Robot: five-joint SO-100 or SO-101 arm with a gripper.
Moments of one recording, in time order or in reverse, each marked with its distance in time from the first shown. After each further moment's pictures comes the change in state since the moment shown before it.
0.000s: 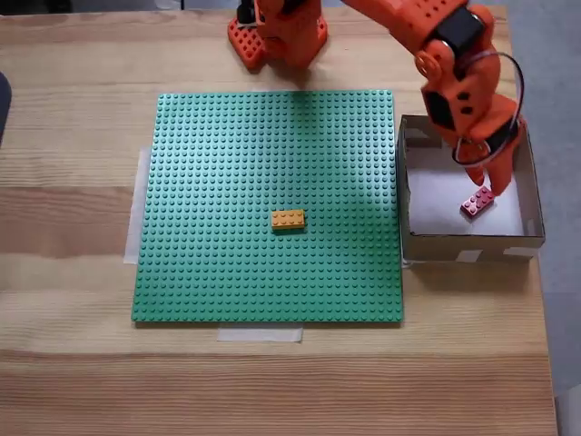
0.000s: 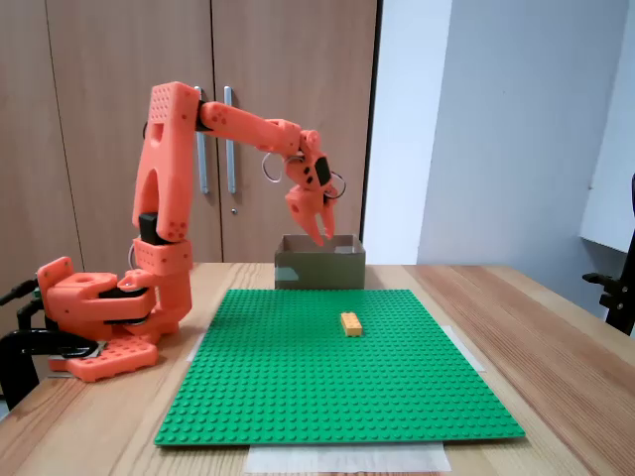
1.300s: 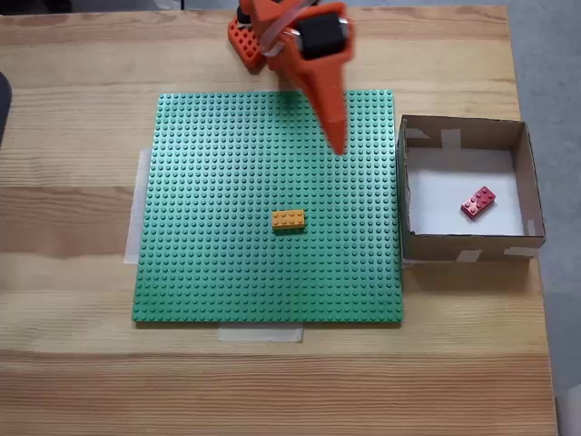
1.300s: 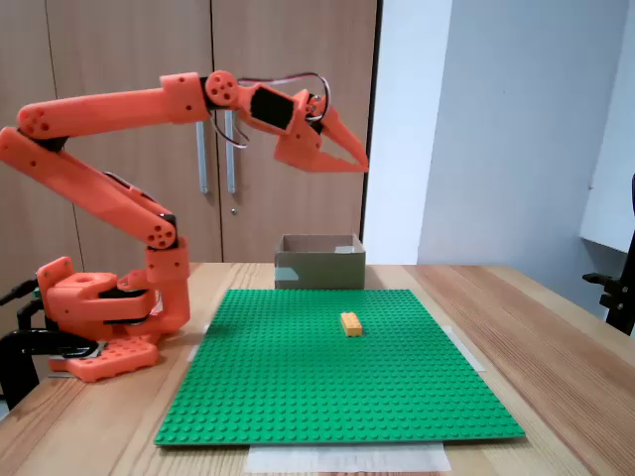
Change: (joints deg) arm 31.2 66.0 46.4 -25.0 -7.1
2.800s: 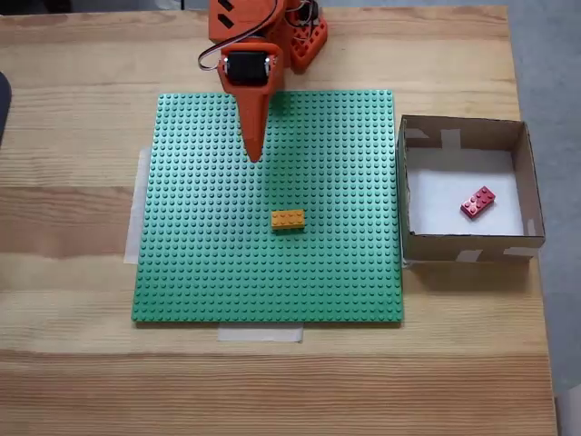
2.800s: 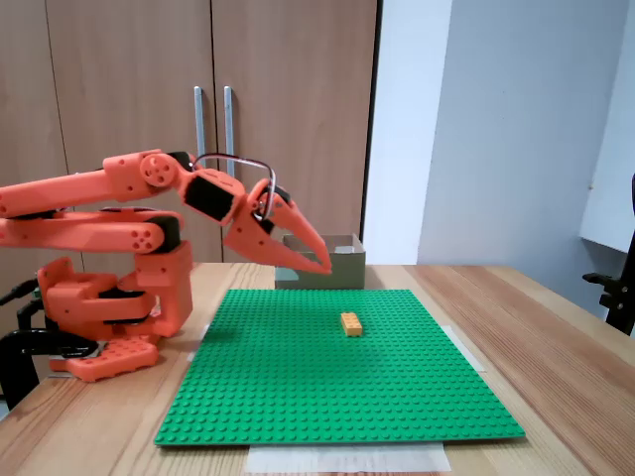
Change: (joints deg) arm 16.4 34.8 35.9 11.5 4.7
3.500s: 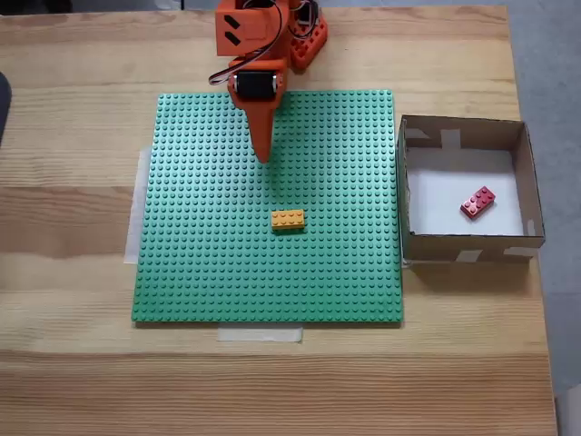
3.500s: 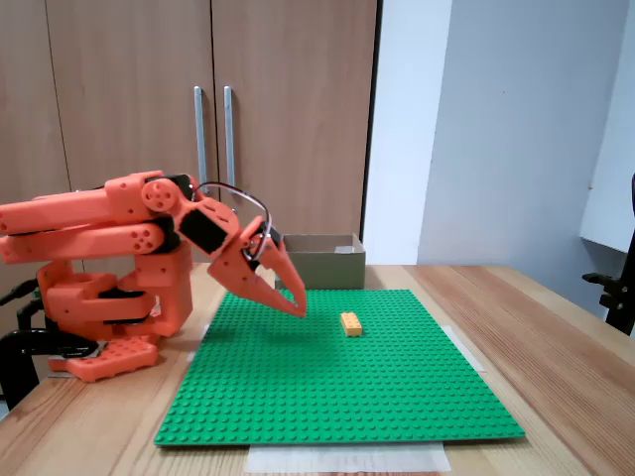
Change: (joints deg) arm -0.1 6.7 9.9 9.5 -1.2
